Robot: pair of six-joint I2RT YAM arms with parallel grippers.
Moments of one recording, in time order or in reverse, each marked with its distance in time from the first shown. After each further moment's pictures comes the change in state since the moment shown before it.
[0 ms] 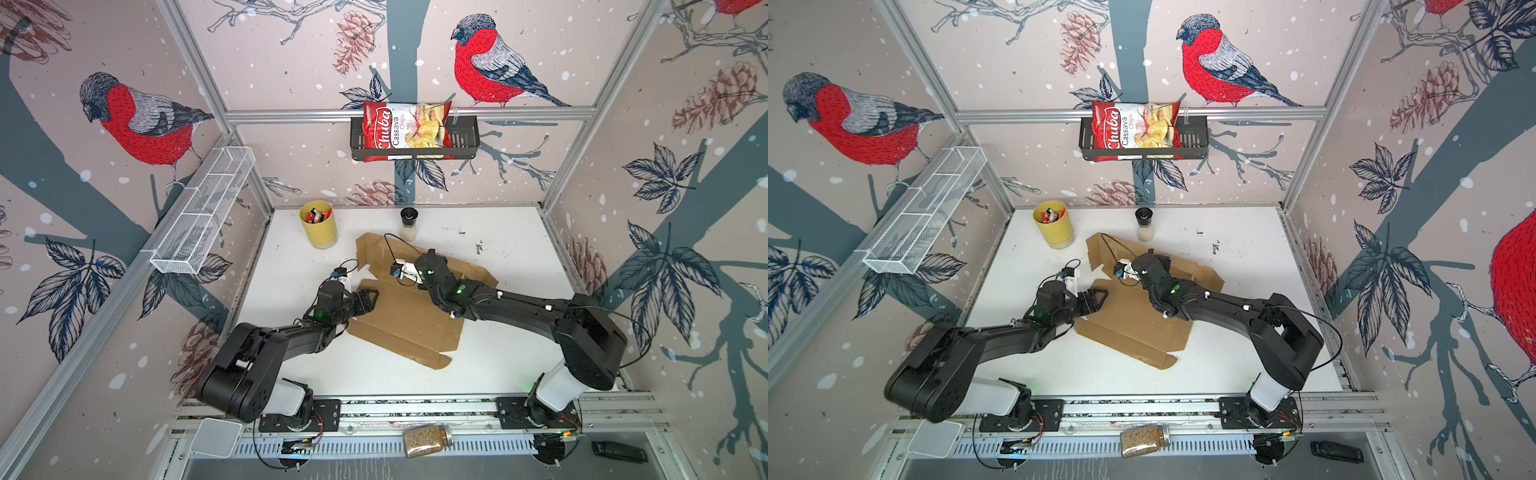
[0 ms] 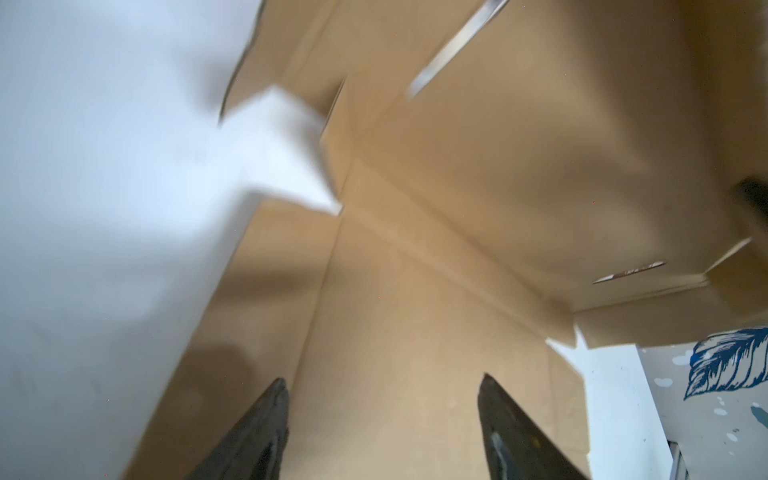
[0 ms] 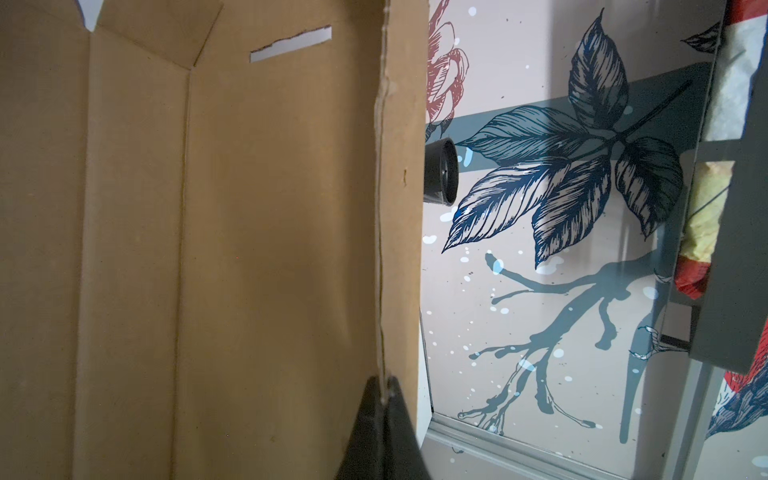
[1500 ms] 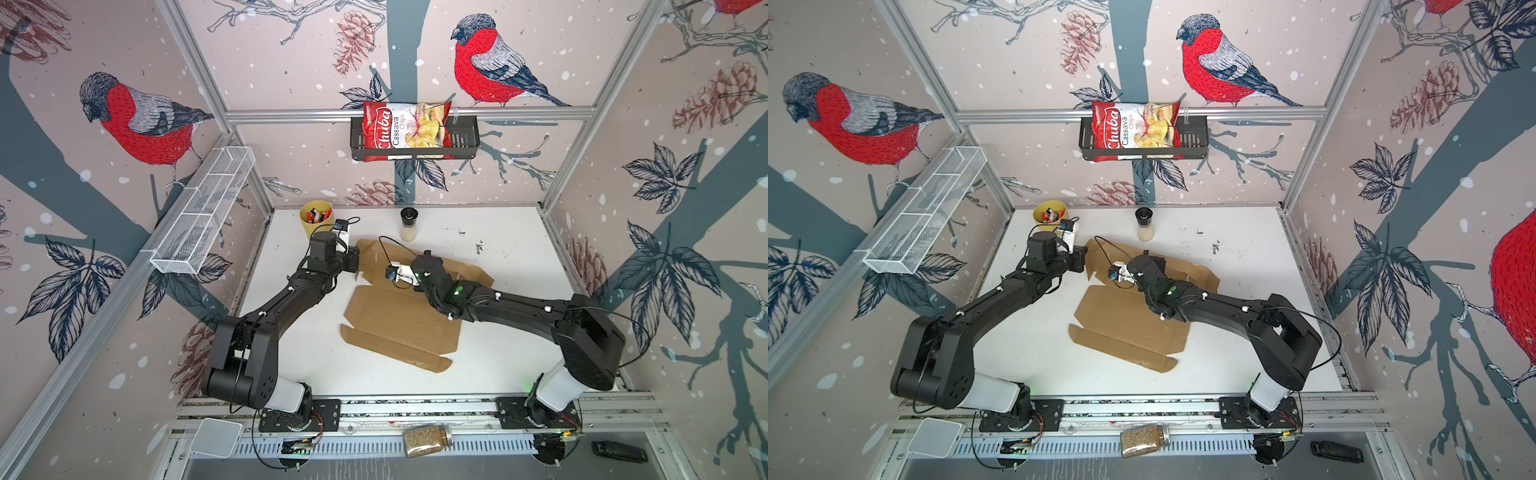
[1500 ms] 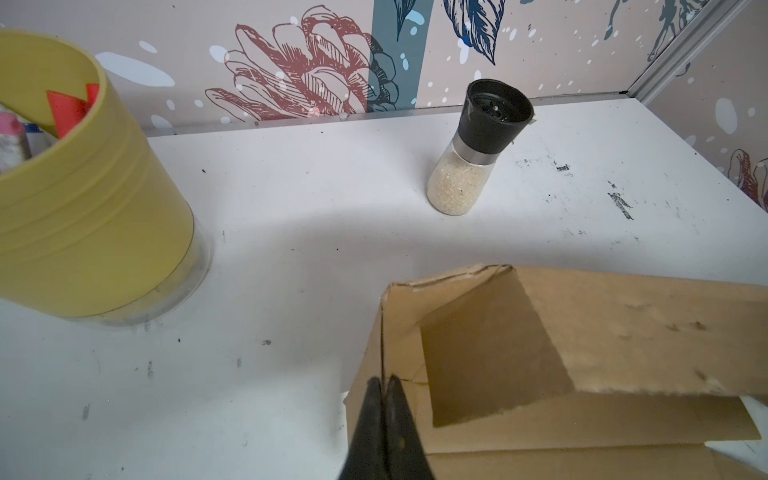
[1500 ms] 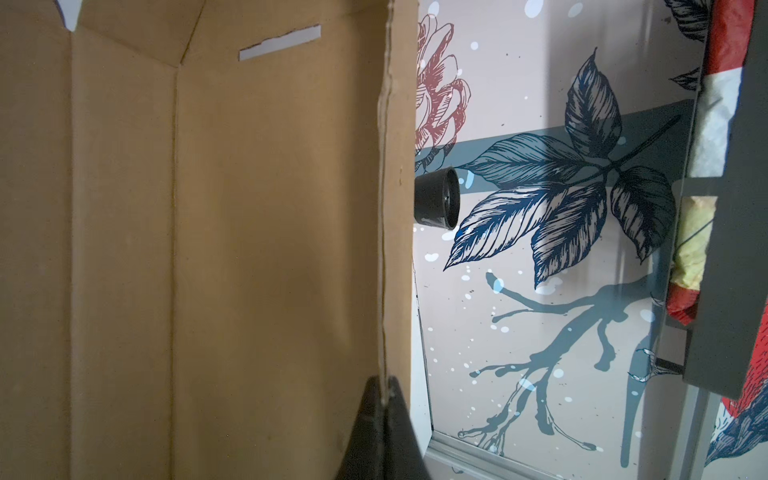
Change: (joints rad) left arm 0.124 0.092 0.467 -0.384 -0.072 0.549; right arm 0.032 0.003 0.019 -0.011 -0.015 -0.003
